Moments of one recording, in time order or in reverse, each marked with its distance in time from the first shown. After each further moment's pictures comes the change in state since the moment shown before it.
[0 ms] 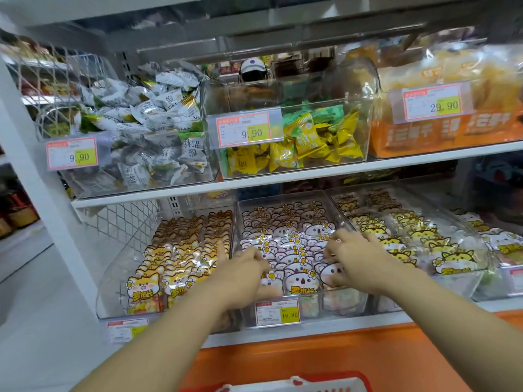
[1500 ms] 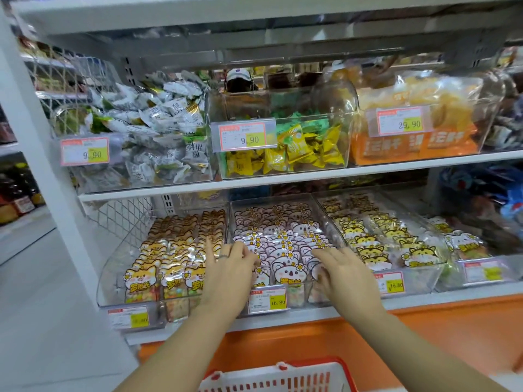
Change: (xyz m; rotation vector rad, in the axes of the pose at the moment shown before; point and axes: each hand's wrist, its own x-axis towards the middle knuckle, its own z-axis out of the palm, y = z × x) left_hand -0.016 0.013 0.035 0.117 0.554 -0.125; right_hand -0.036 -0.021 0.059 0.250 0.636 0.101
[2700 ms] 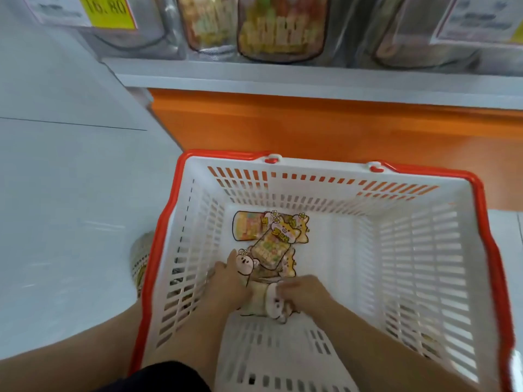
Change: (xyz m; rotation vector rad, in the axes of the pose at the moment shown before) left_hand -0.363 -0.004 0.290 -0.585 -1.260 -0.780; right_hand -0.340 -0.147 0.210 0.673 -1.503 1.171
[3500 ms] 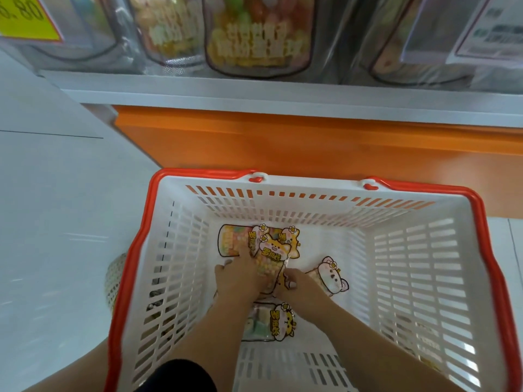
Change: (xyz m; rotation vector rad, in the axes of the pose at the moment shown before) left_hand 0.037 0.068 -0.002 0.273 0.143 0.085; right_hand -0.002 -0.035 -0.024 -0.237 0.016 -0.183
